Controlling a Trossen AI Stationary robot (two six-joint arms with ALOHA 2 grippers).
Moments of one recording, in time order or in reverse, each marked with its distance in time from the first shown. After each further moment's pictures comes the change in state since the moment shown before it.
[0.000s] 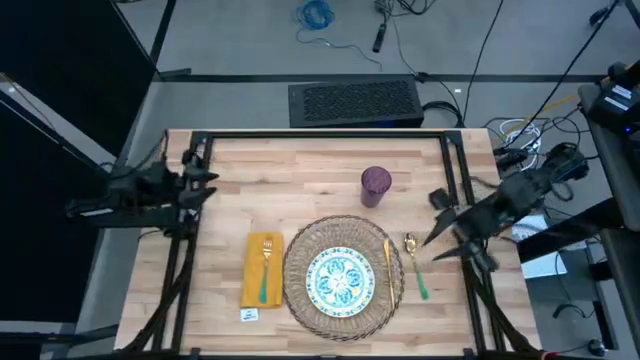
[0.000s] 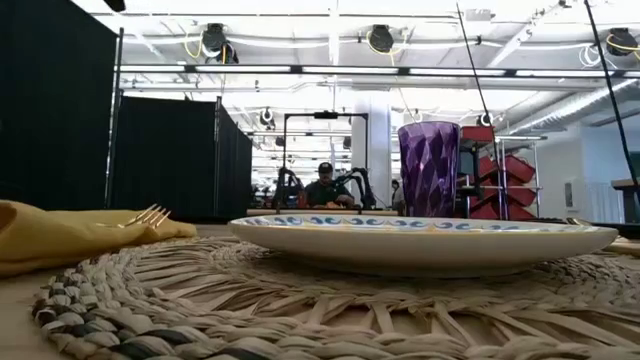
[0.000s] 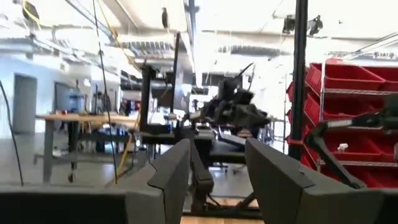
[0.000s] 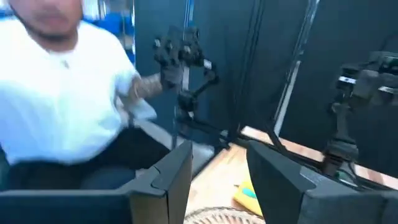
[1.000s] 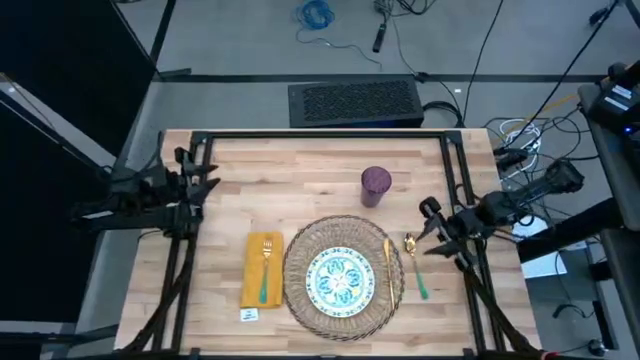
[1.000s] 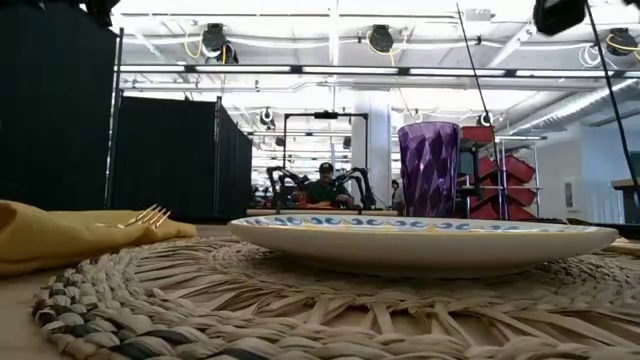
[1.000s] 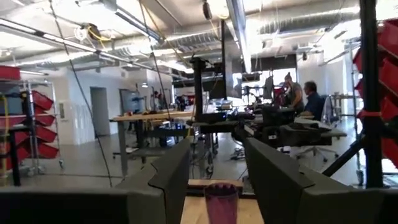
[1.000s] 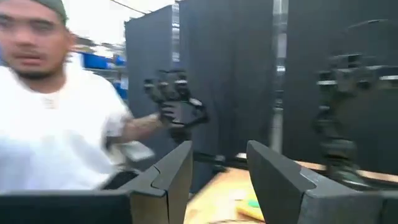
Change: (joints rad) left arm 0.003 -0.053 -0.052 -0.076 -0.185 0.191; right arm -0.159 -0.299 -0.693 0.627 -0.048 0.052
